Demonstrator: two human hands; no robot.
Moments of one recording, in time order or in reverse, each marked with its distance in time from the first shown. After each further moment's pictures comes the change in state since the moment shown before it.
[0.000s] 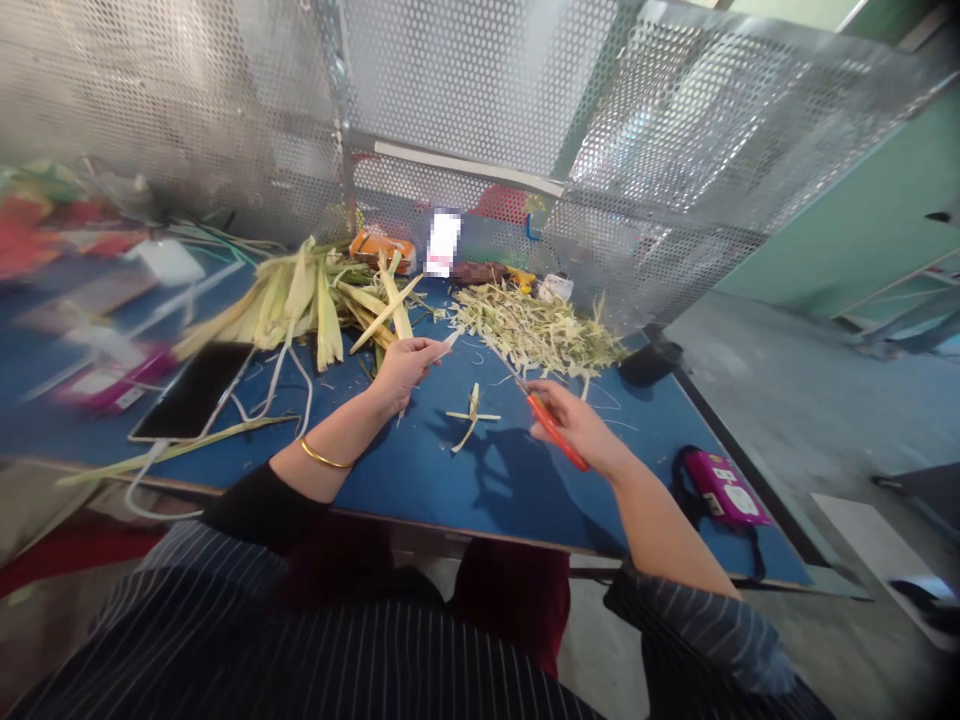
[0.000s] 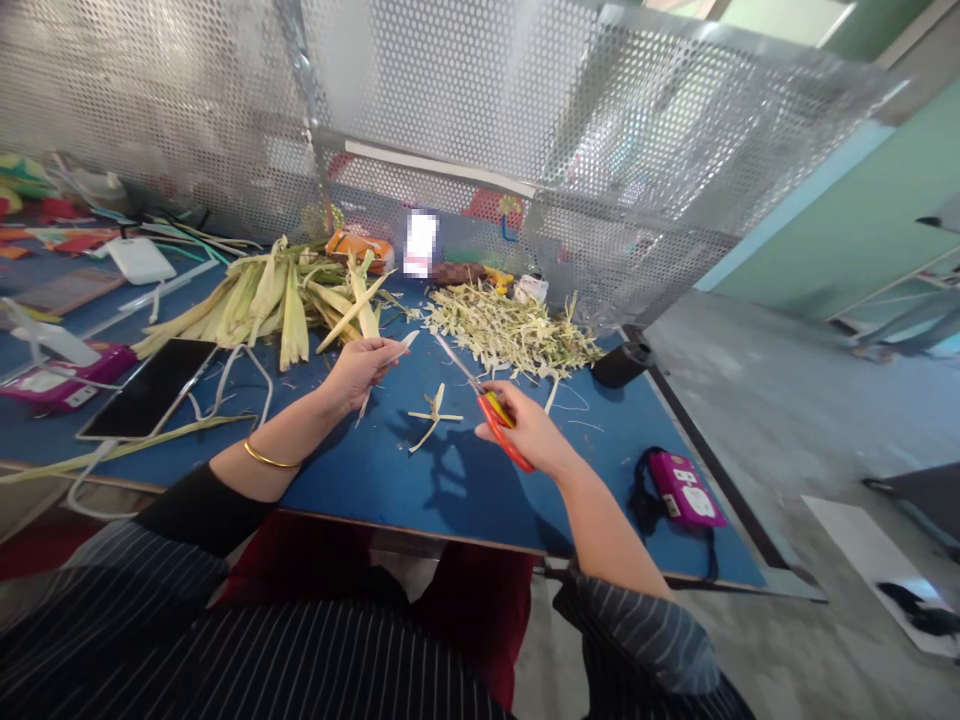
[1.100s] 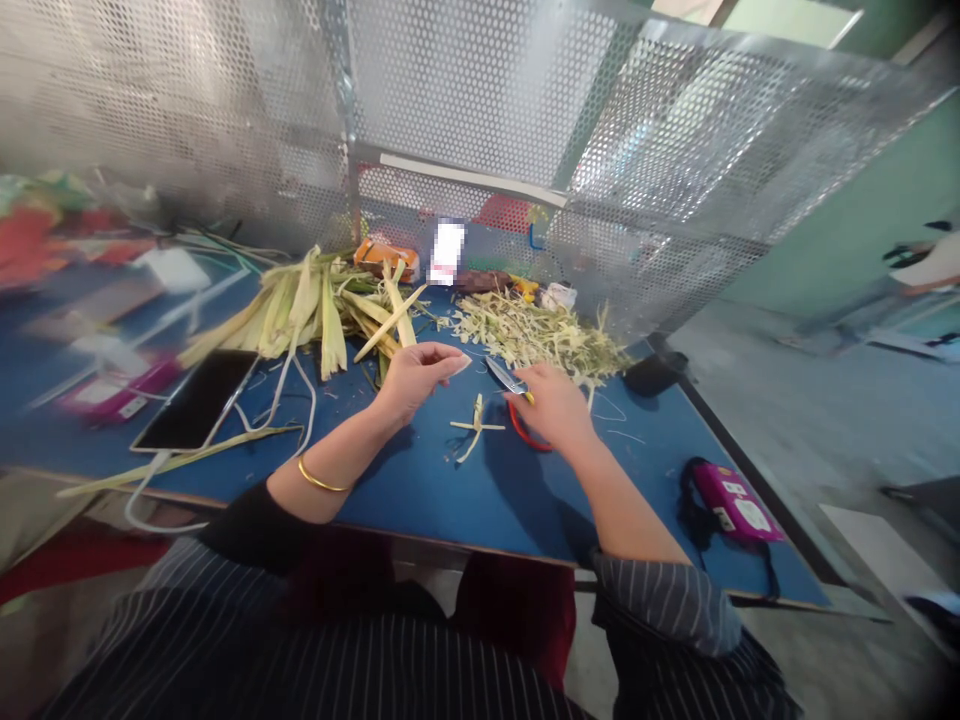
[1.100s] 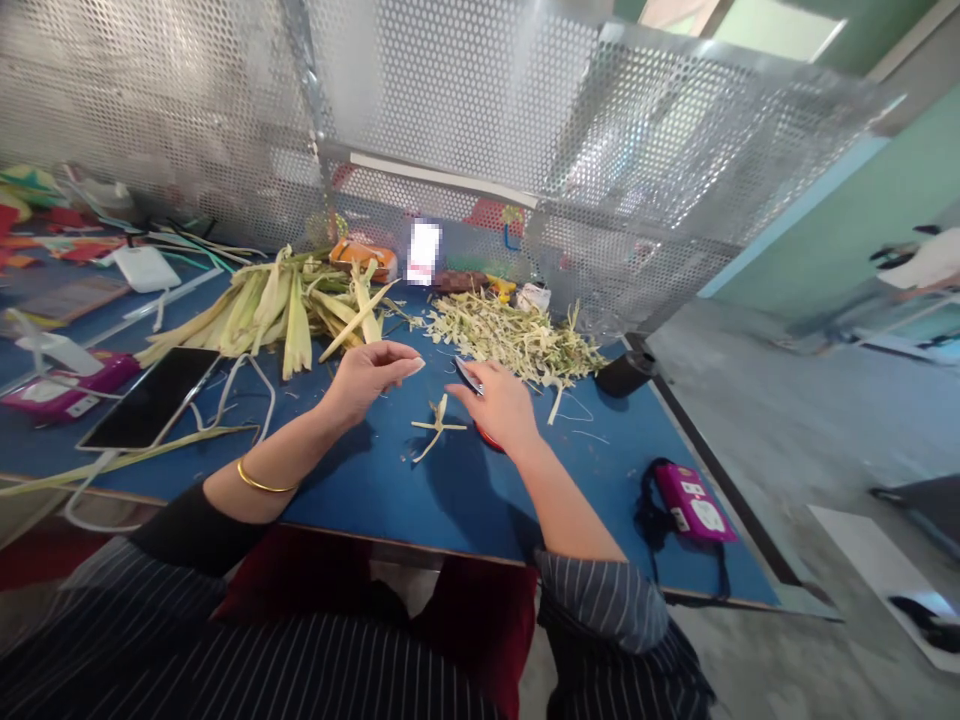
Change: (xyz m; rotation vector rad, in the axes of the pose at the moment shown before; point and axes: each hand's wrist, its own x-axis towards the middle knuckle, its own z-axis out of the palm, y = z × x) left_hand -0.020 0.019 0.008 0.072 -0.055 0.154; right_hand 0.049 -0.015 0.021 -0.689 0.284 -0.101
